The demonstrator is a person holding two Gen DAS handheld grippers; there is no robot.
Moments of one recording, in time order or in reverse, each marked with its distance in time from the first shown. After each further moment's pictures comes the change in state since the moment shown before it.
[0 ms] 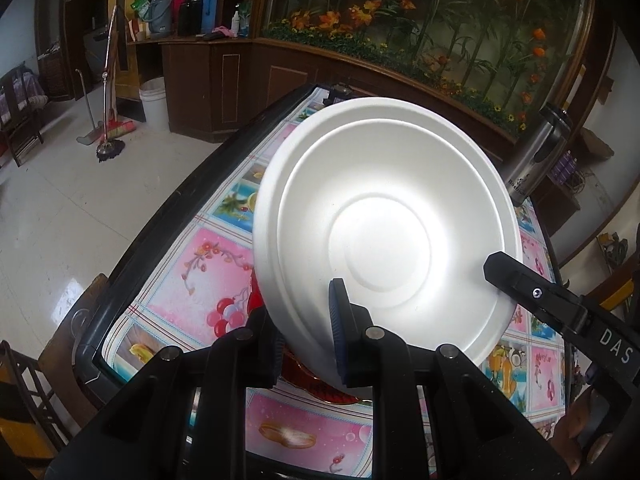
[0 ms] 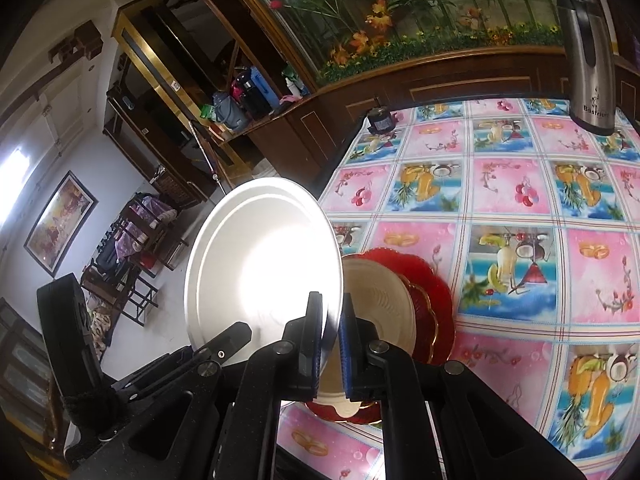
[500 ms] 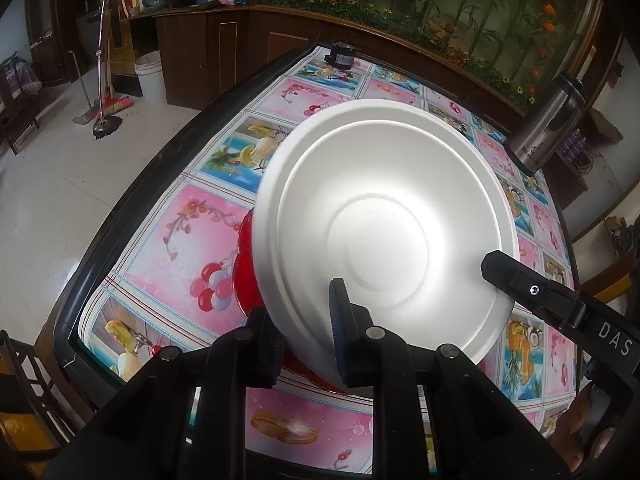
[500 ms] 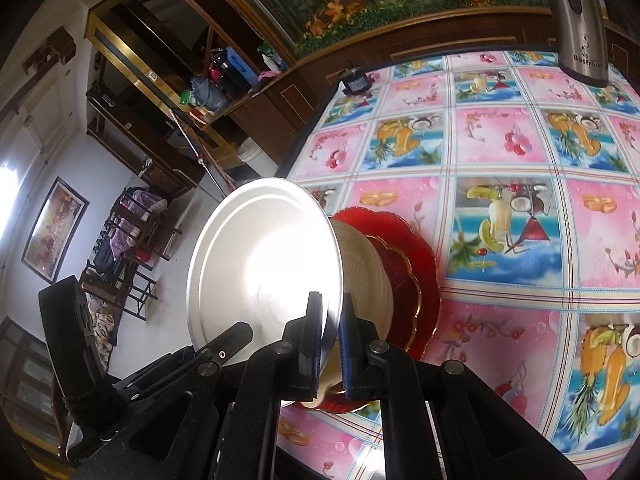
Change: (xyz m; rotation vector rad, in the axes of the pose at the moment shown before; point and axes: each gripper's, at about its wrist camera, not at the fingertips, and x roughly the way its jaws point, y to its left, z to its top) left arm 0.036 -0.006 -0.022 0.010 0.101 0.016; right arm 0.034 -0.036 -0.019 0.081 0.106 -0.017
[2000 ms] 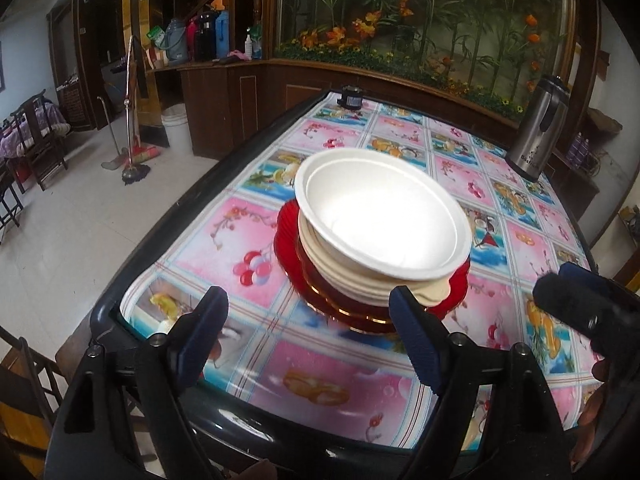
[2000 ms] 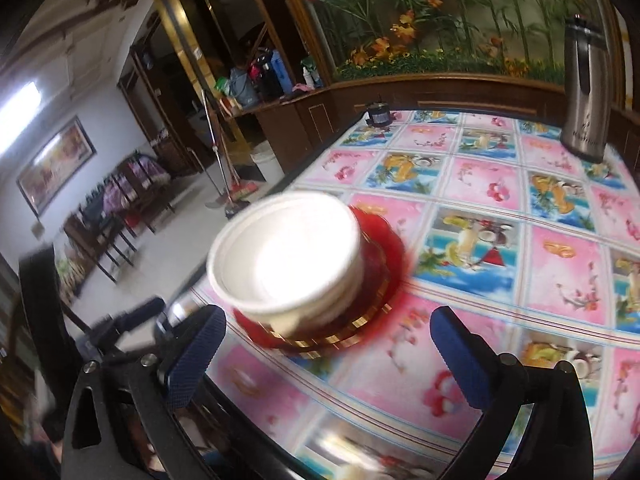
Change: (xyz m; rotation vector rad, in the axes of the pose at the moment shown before) left arm -0.040 0.005 -0.064 0.044 -0.211 0.095; right arm -0.055 0.005 -0.056 -0.294 -0.107 -0.075
